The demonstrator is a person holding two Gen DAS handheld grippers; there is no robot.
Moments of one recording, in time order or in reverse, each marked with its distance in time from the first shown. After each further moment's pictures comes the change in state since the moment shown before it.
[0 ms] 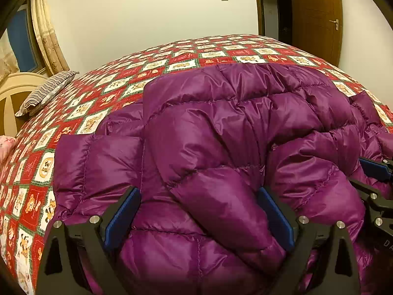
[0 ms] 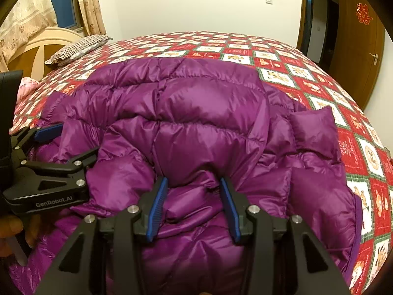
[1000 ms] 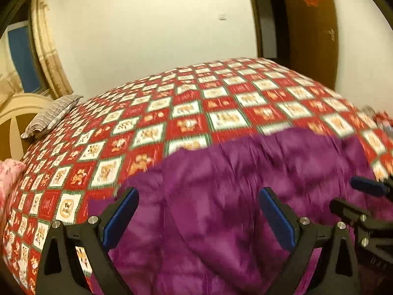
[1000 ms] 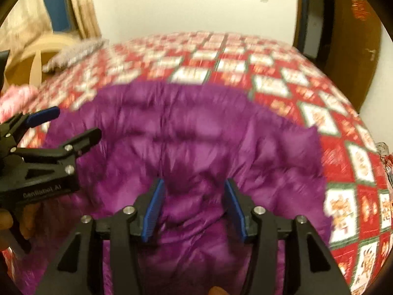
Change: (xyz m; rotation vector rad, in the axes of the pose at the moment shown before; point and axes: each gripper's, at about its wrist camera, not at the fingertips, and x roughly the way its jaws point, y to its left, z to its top) left arm -0.040 0.005 0.072 0.008 -0.103 0.028; right arm -0.032 -0.004 0.035 0.049 -0.043 -0.033
